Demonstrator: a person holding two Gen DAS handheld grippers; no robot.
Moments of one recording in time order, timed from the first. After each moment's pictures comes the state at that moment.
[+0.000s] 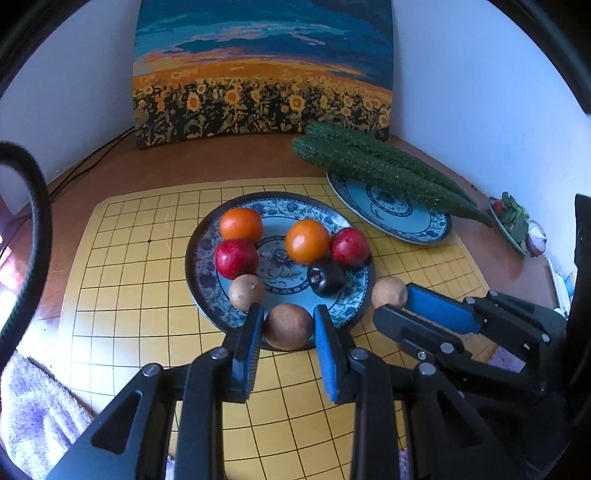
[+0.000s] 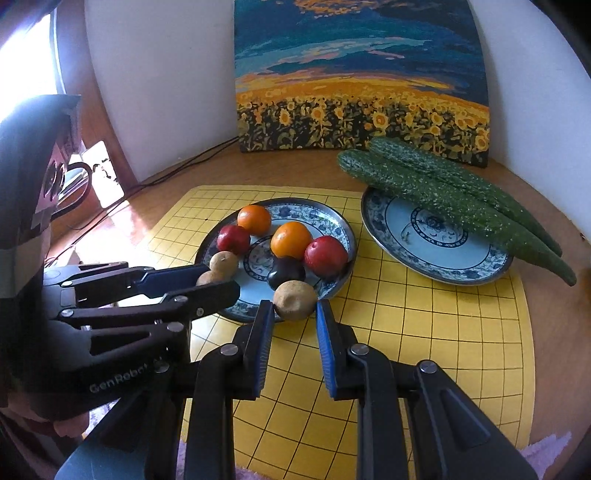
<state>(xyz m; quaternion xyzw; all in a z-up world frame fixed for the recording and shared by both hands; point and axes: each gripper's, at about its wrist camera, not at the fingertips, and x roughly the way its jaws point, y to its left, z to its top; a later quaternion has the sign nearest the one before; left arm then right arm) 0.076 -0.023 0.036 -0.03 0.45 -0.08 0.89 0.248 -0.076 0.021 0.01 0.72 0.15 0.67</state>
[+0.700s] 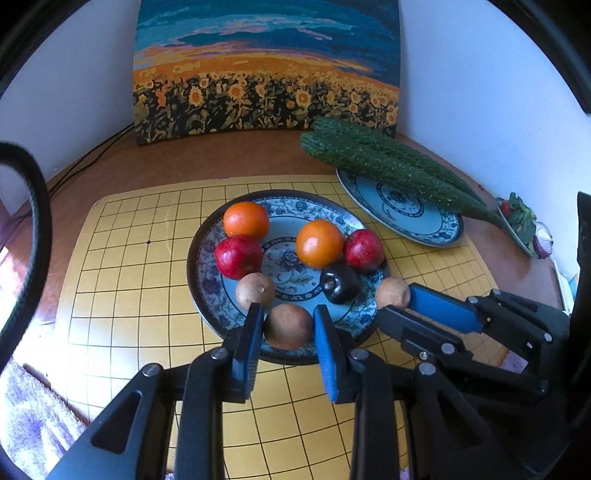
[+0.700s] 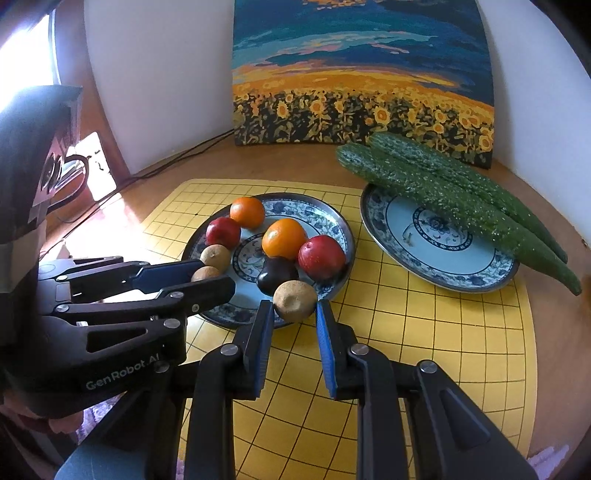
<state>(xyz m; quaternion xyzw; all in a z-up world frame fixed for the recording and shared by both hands) 0.089 -0.017 0.027 -0.03 0.45 -0.08 0.89 0.250 -0.072 0.005 -0.01 0.73 0.15 0.67</state>
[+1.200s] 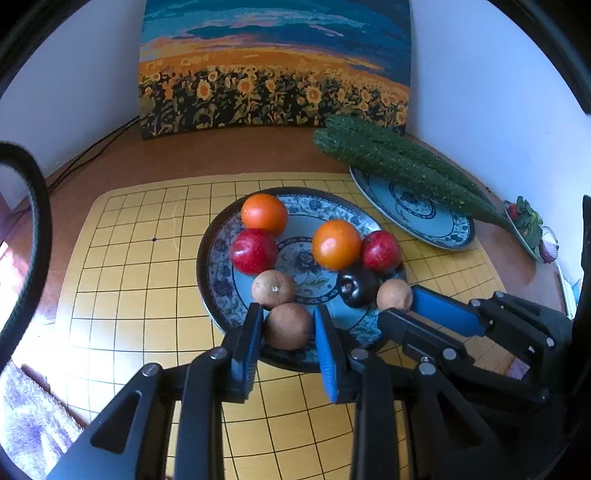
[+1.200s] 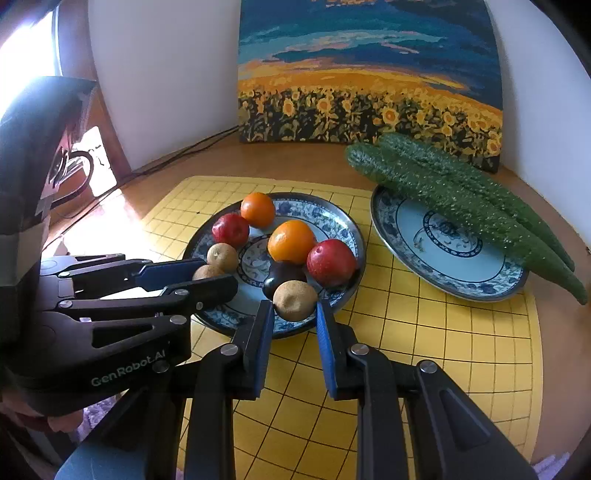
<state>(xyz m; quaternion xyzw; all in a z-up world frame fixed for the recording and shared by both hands) 0.096 -0.009 0.021 -0.03 0.46 -0.07 0.88 0.249 -0.066 -0.002 -0.01 0.73 0.16 0.67</state>
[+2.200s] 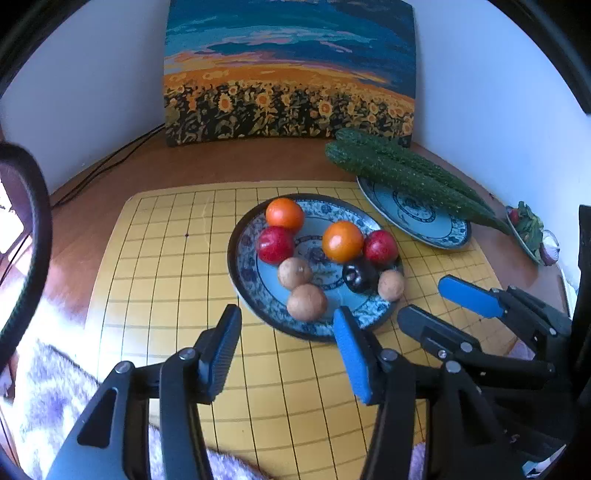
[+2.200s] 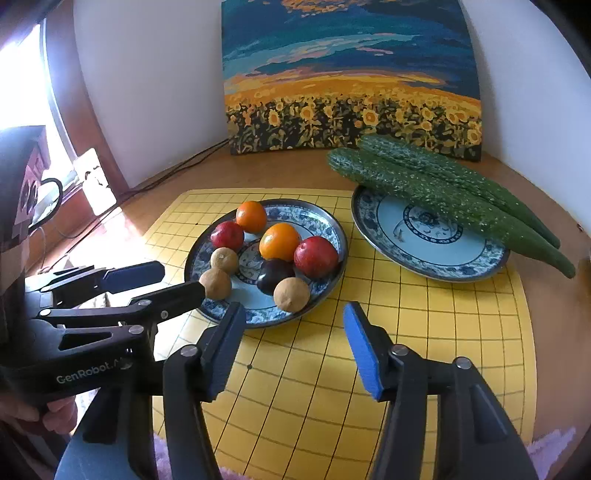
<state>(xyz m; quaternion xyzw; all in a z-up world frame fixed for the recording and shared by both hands) 0.067 -0.001 0.042 -0.03 0.45 -0.04 0.89 0.247 -0.085 0.021 0.02 0.72 0.13 0.68</state>
